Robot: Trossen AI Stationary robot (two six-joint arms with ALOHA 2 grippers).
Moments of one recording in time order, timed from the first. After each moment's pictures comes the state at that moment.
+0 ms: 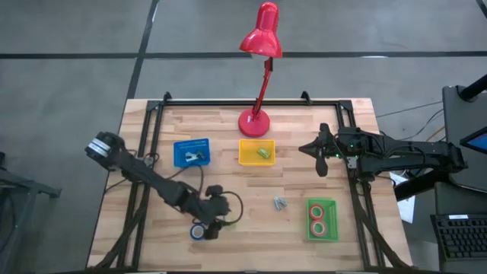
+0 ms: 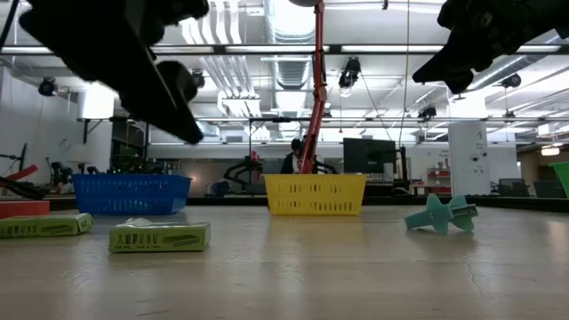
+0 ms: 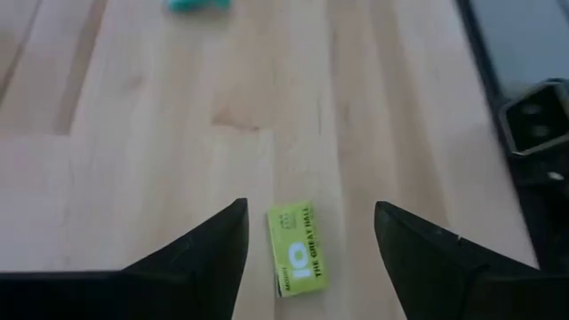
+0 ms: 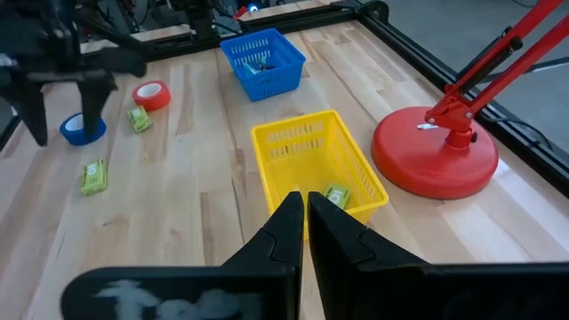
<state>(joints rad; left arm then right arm) -0.52 1.58 0.92 -0.11 -0.20 -0.49 -0.12 0.64 0.51 -0.30 0.05 0.17</state>
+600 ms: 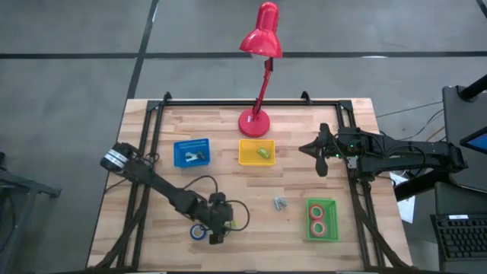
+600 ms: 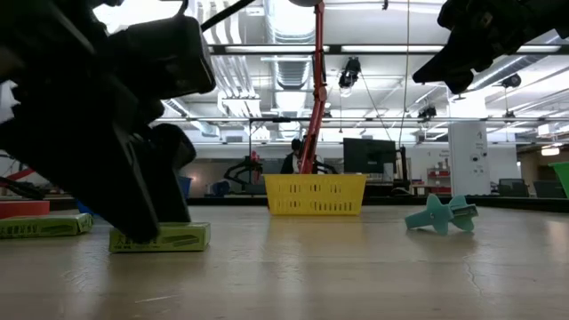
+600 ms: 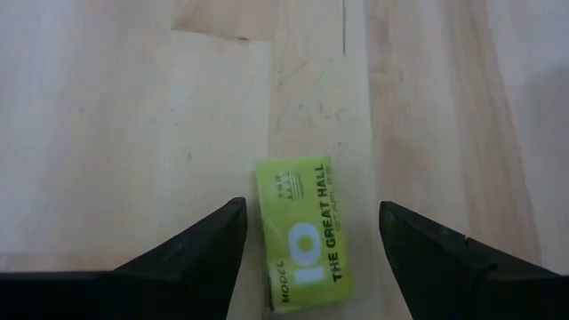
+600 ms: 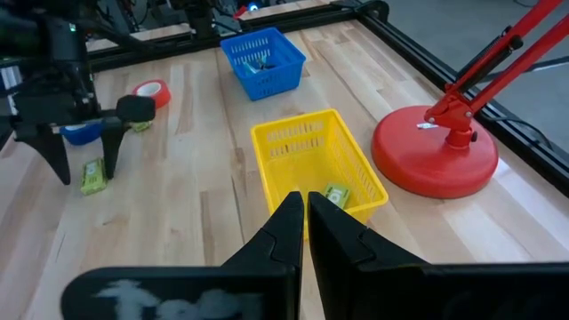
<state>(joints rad) -0.53 1.80 0.92 -0.01 -0.16 -0.55 -0.12 0.64 0.51 -0.30 0.05 0.17</state>
